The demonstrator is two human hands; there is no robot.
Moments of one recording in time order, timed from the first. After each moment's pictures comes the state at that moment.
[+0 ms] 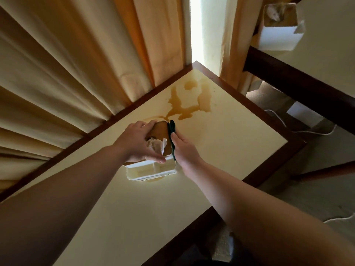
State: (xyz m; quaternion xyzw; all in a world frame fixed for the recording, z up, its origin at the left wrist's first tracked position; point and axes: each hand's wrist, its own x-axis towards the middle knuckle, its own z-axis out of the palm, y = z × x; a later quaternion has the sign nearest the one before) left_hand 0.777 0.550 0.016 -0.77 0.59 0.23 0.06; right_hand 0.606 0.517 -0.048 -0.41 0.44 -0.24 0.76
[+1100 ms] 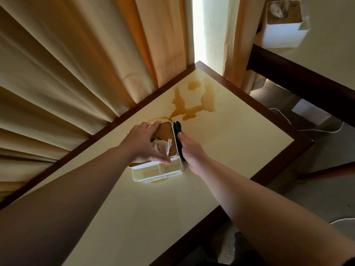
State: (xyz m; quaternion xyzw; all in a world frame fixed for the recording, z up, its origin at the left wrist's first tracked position) left_hand 0.775 0.547 0.018 -0.77 0.59 0.24 0.09; right_hand 0.611 0.506 -0.062 -0.38 0.50 -0.20 0.75
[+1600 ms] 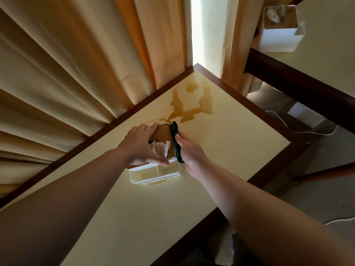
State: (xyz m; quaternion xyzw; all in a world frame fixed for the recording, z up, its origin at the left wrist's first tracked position) left_hand 0.778 0.549 0.017 -0.77 0.59 0.24 0.09; right_hand 0.603 0.506 -0.049 -0.37 0.45 -0.23 0.78
